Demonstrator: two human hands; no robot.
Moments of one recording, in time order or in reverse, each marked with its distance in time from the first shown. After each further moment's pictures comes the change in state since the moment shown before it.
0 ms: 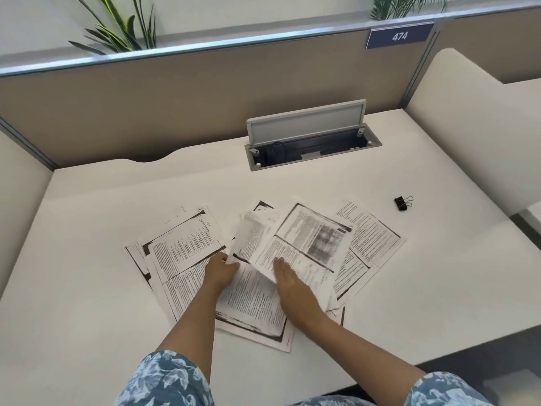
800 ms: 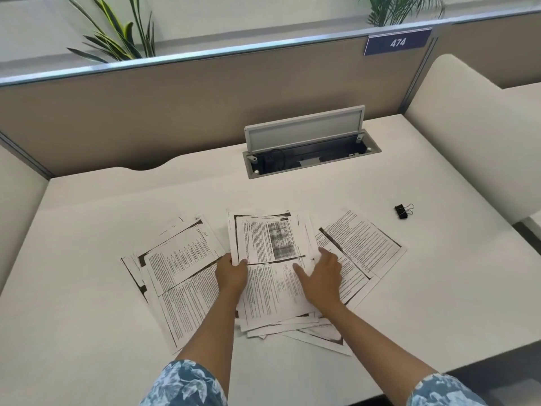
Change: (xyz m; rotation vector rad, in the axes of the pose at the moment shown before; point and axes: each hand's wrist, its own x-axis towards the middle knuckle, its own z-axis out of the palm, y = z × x) left_hand 0.000 0.029 0.039 -0.304 0.197 0.015; right_hand 0.036 0.058 -0.021 0.324 0.158 0.652
